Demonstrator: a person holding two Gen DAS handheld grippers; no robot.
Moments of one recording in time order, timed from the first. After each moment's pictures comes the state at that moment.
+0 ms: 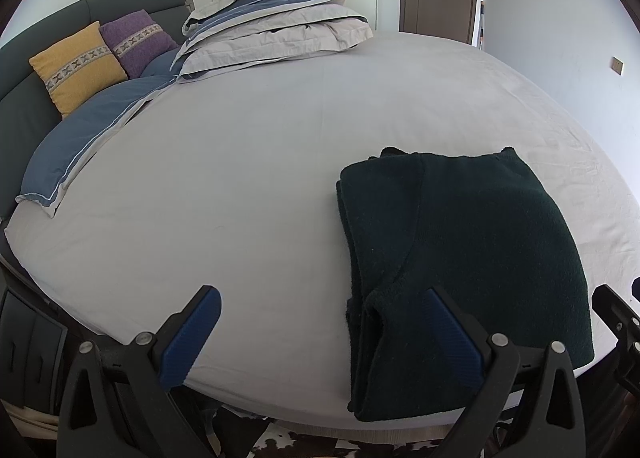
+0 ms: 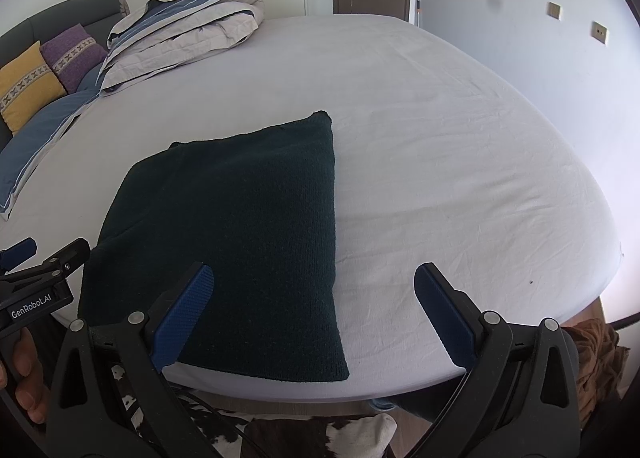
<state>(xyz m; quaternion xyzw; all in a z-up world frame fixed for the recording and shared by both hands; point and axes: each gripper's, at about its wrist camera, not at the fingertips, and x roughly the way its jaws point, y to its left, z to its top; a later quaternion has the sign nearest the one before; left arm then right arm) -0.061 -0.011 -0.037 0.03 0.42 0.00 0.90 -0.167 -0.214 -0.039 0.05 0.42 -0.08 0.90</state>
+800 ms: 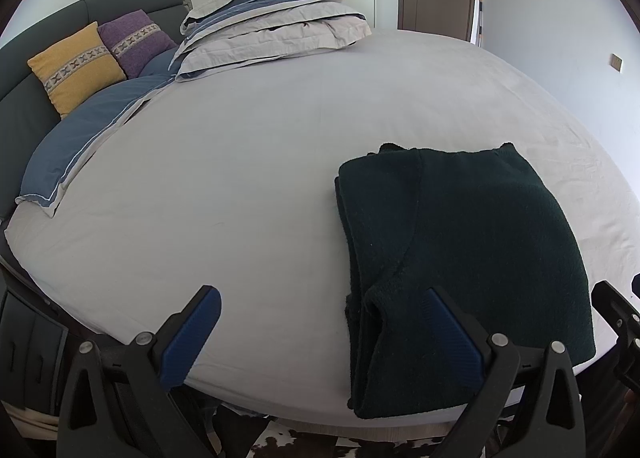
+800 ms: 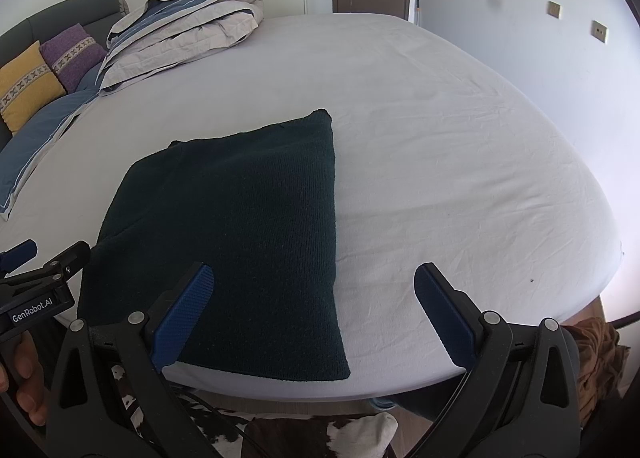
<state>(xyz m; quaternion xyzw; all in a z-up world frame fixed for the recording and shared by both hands) -0.061 -0.011 -0.038 0.03 0.43 0.00 0.90 -0.167 -0.216 -0.043 0.05 0.42 -0.08 0.90</state>
